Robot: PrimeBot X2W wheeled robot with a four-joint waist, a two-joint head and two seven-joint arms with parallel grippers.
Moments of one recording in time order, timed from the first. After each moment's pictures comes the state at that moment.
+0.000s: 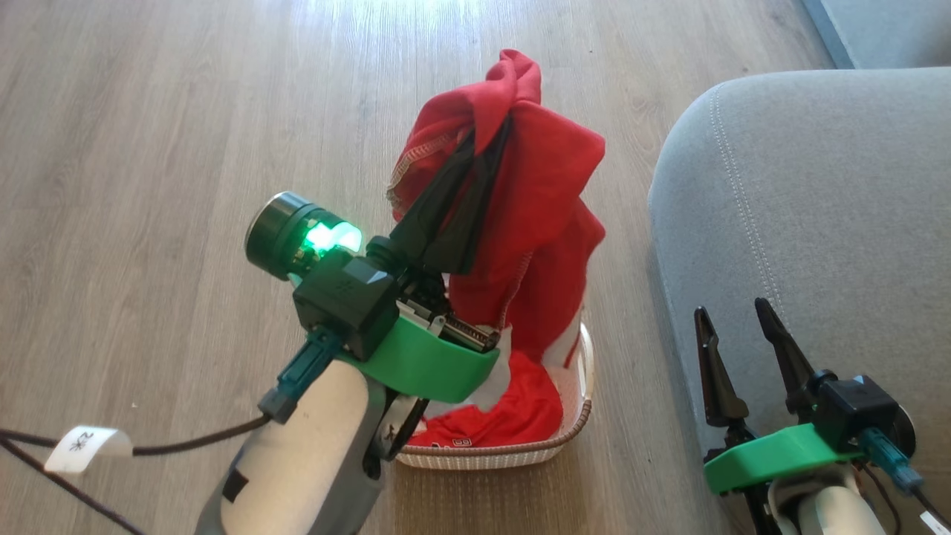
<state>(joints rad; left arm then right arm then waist) -0.42 0.05 -0.53 -0.14 -0.21 0.09 -0.24 0.03 -0.04 0.04 0.08 0.15 0.12 -0.26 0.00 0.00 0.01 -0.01</state>
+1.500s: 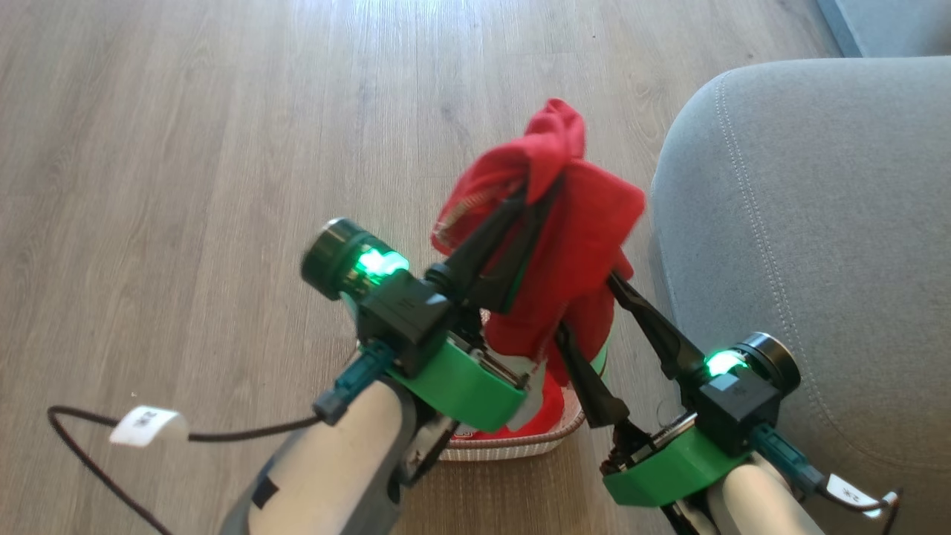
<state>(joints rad) -0.42 0.07 -0.62 -0.08 -0.25 0.08 -0.22 -0.07 -0.11 0.40 -0.06 0.14 0.12 -0.26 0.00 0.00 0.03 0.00</state>
